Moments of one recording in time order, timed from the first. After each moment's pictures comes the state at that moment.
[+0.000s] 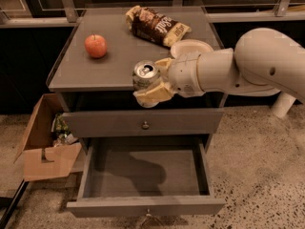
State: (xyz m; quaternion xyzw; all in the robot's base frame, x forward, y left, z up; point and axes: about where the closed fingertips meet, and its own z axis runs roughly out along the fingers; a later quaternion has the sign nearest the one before) arm 0.544 0.011 0.891 -0.55 0.64 0.23 0.49
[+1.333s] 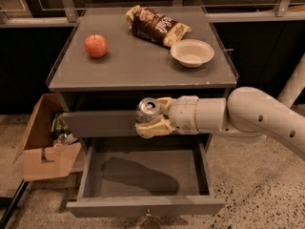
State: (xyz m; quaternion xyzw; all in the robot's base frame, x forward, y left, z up) arm 0.522 0.012 0.792 -0.51 0.64 0.29 0.49
